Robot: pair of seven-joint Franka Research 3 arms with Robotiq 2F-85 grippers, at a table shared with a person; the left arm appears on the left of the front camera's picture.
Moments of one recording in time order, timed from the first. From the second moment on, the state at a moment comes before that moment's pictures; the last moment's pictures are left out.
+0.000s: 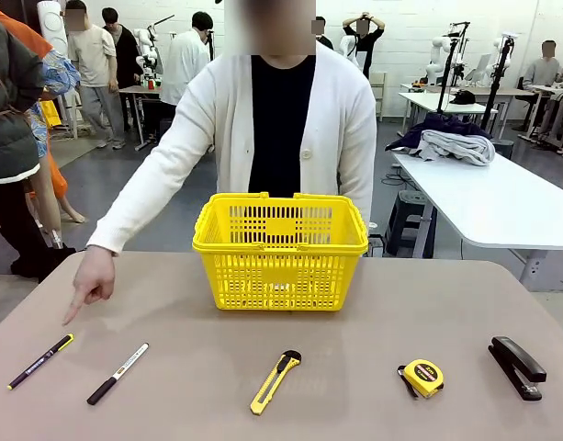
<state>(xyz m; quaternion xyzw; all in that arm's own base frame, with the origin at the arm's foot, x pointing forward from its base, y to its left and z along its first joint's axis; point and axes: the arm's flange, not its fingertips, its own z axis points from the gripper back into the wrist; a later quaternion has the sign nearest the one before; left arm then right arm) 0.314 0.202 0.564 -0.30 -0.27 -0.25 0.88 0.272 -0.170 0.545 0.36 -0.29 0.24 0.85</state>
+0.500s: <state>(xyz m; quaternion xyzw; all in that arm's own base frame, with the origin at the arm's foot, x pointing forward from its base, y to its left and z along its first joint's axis) 0.314 0.202 0.565 -0.30 -0.27 -0.25 0.88 0.271 -0.170 0.545 0.36 -0.29 0.24 0.85</state>
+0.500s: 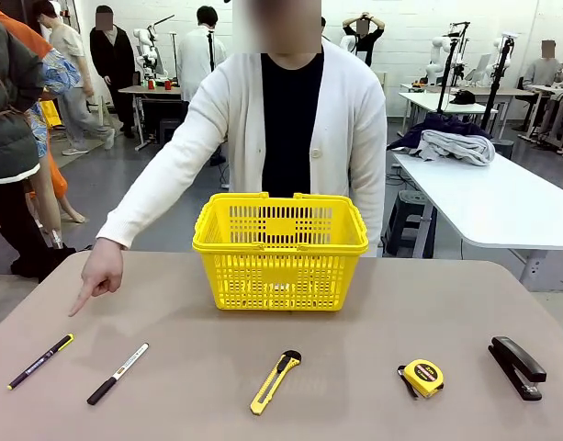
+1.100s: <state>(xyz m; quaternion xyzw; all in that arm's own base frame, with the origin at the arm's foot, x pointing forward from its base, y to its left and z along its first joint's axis) 0.314 0.202 0.565 -0.30 -0.27 -0.25 0.88 0.271 -0.170 0.545 0.36 -0.29 0.24 0.85</state>
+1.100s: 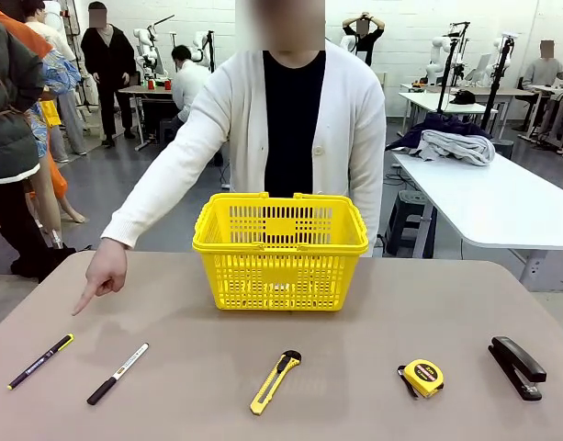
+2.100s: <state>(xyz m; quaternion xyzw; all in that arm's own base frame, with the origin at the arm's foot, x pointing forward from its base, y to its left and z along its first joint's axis) 0.350 0.046 0.443 -0.08 -0.07 -0.32 0.94 0.271 -0.171 0.546 0.36 -0.29 0.24 0.85</state>
